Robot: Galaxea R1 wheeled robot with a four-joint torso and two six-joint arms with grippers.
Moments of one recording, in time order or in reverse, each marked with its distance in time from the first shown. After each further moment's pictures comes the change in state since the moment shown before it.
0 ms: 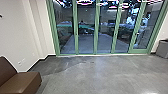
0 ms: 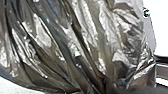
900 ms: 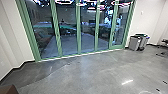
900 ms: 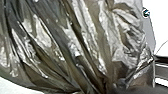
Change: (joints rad) left arm 0.000 0.001 -0.001 0.000 0.000 0.000; right arm 0.006 0.001 0.000 0.000 -0.002 0.000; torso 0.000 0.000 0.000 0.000
